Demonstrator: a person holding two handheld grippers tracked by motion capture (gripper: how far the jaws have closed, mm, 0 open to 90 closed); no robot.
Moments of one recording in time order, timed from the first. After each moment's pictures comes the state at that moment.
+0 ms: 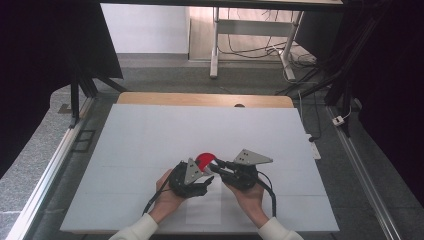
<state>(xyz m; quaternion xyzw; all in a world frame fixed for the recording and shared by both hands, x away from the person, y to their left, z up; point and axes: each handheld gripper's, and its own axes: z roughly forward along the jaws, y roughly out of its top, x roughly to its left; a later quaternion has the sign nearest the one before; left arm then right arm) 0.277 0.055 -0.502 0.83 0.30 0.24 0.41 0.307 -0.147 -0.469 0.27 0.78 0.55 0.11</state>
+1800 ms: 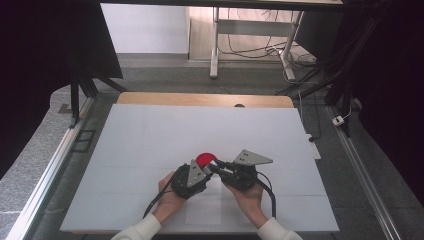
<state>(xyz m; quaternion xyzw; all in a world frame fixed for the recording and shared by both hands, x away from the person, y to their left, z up) 0.278 0.050 -0.510 0.83 0.29 0.25 0.40 0.307 -0.147 -0.474 0.28 0.77 0.56 0.10</state>
